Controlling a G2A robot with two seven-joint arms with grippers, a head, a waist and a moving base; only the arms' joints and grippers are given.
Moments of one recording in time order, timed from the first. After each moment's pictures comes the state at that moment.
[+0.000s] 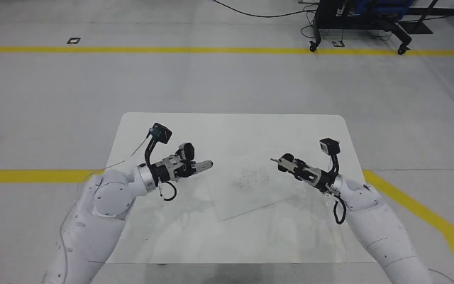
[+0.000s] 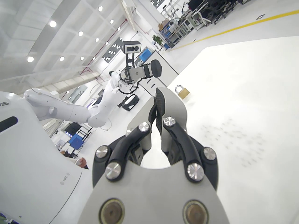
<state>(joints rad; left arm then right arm) 1.32 -1.05 -1.35 -1.79 0.39 -0.40 -0.73 -1.26 -1.03 1.21 -1.21 0.27 -1.01 0.74</state>
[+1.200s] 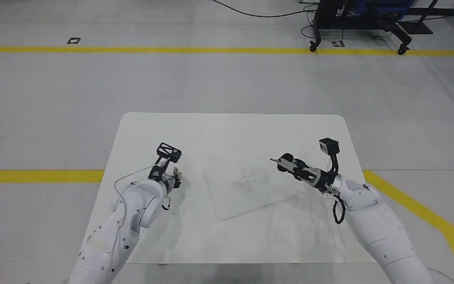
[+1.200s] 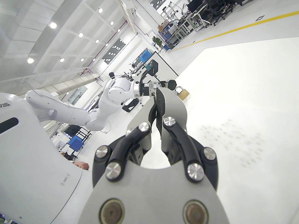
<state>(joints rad) 1.33 -1.08 -1.15 -1.77 1.29 0.04 -0.91 -1.25 -1.03 1.21 -1.21 0.27 -1.01 0.74</state>
